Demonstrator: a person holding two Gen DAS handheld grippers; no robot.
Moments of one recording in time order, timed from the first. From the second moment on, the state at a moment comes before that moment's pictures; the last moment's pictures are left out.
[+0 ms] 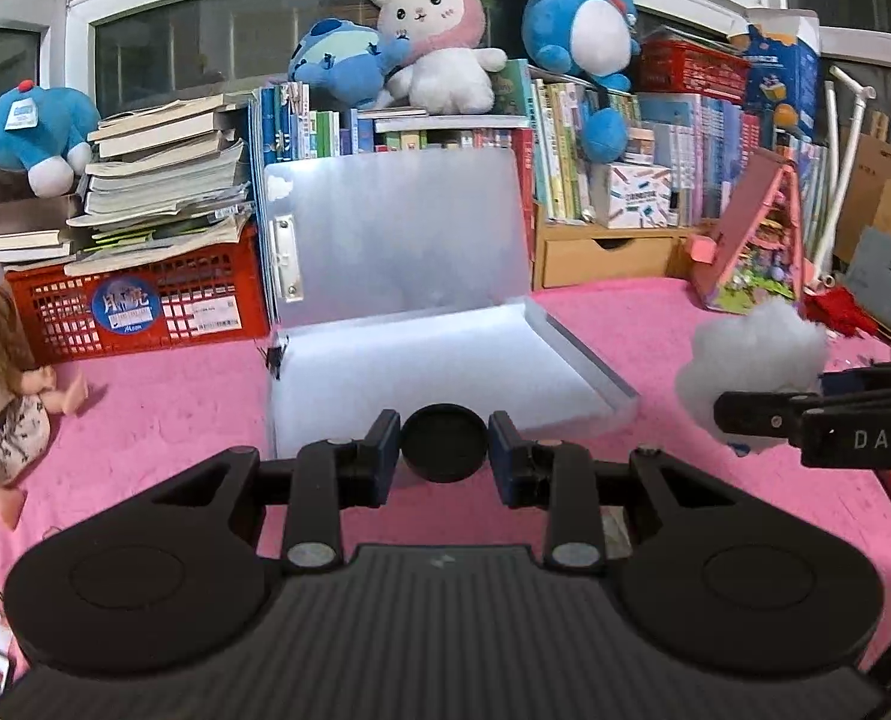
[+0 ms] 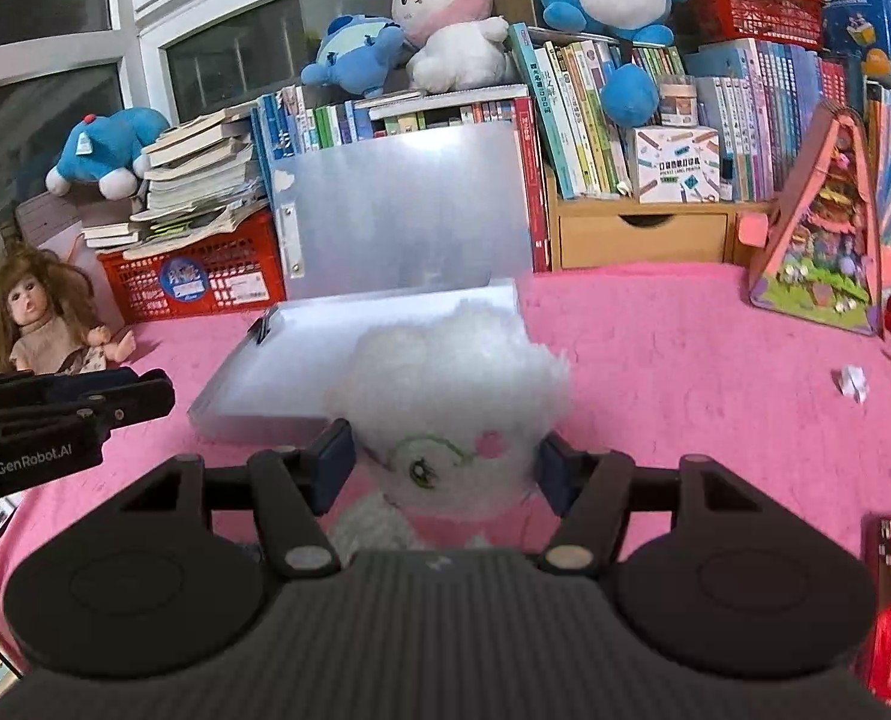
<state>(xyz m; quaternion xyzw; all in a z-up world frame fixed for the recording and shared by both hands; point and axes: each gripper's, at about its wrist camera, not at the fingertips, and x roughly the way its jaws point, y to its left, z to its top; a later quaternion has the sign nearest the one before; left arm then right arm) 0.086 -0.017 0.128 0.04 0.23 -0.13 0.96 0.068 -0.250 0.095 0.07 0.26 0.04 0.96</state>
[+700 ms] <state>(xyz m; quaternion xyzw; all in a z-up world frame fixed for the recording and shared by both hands) 0.269 -0.022 0.124 0.02 0.34 -0.09 0.94 0.222 -0.277 0.101 0.12 0.34 0.05 0.93</state>
